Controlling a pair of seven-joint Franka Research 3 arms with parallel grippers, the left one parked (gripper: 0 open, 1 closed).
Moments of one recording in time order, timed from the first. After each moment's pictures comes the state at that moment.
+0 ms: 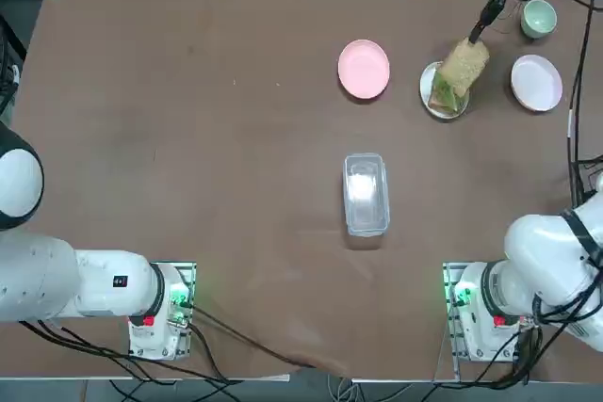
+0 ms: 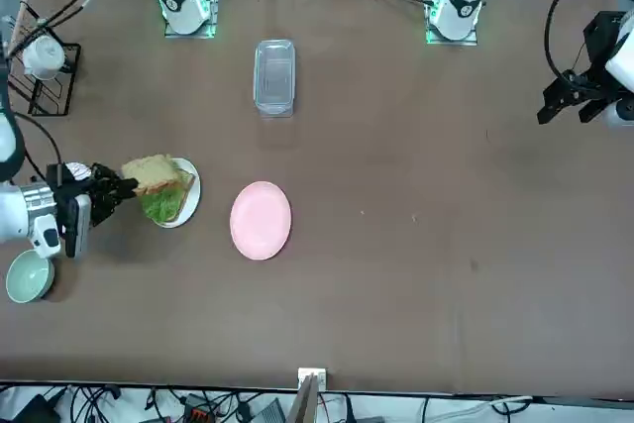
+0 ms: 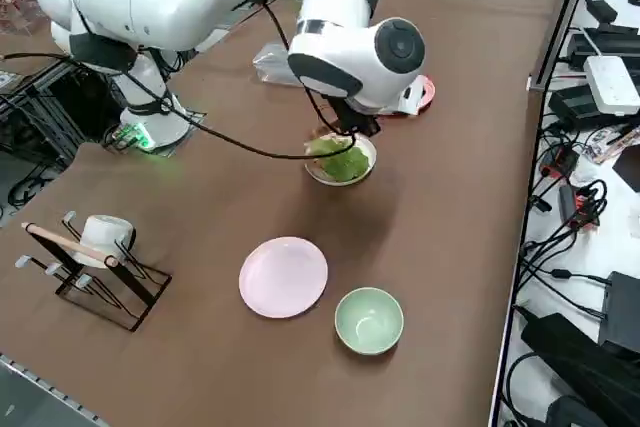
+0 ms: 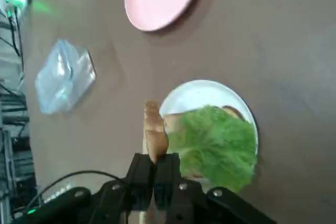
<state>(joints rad) -0.76 0.99 0.97 -1.20 -0.25 1.41 -0.89</state>
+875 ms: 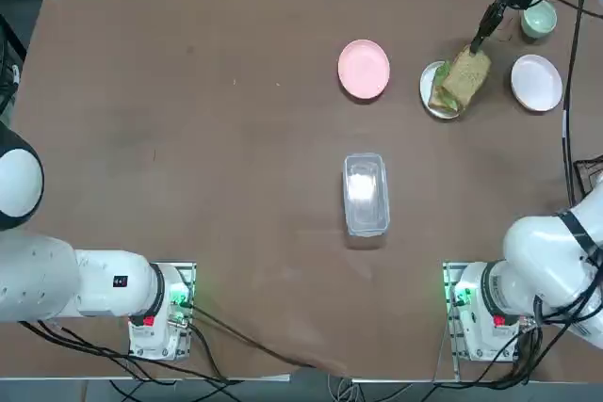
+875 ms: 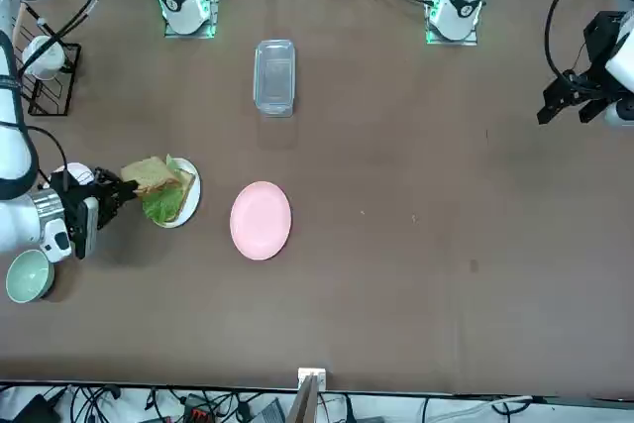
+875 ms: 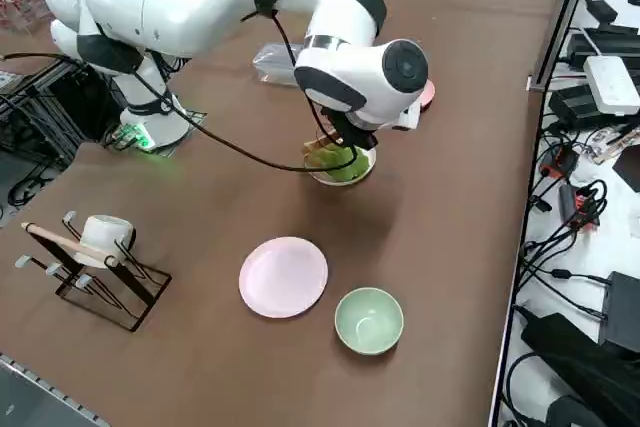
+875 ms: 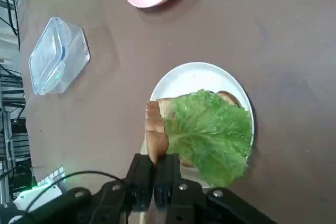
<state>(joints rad) -0.72 1.01 0.91 -1.17 -0.25 1.39 -0.94</state>
